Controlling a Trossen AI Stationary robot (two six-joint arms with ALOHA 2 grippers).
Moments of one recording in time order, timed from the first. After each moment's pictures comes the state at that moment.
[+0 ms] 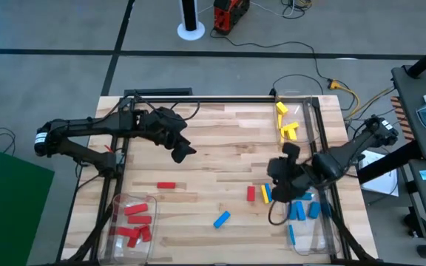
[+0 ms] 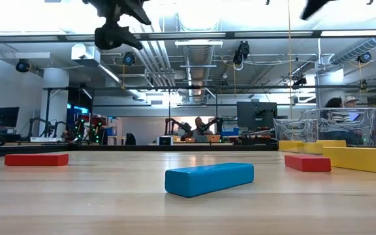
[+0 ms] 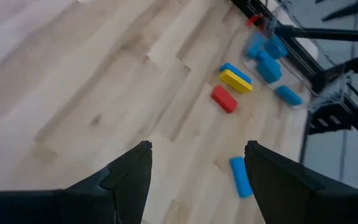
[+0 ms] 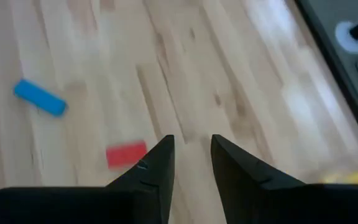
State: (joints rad) left arm 0.13 1.24 1.16 -0.67 0.13 -0.61; right arm 0.50 1.38 1.37 -1.23 0.50 0.67
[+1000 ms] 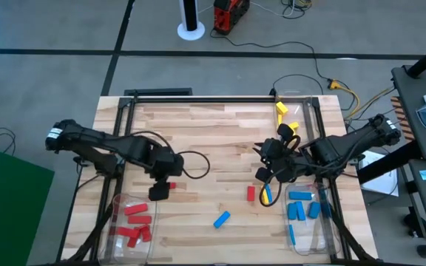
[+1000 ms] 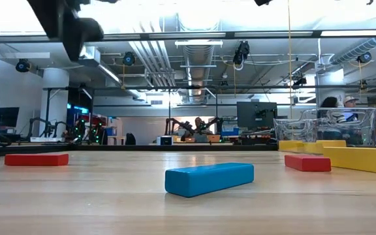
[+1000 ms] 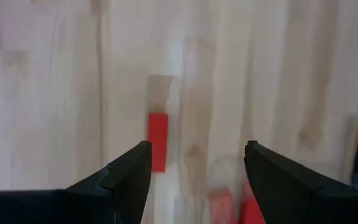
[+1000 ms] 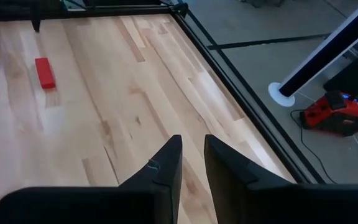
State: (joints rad) left arm -0.22 1.42 1.28 -1.18 0.07 -0.30; right arm 0.38 1.35 1.37 -0.93 0.79 0.45
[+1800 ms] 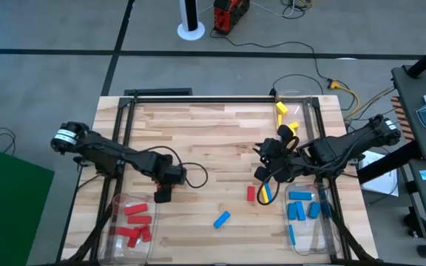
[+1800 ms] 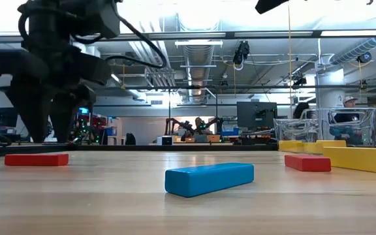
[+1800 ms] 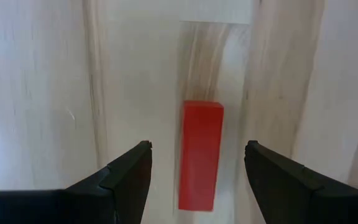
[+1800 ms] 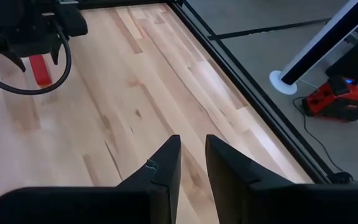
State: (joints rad) left arm -0.22 1.51 0.86 -0.80 -0.02 -0.26; right arm 0.37 1.35 1.33 -0.93 0.78 0.52
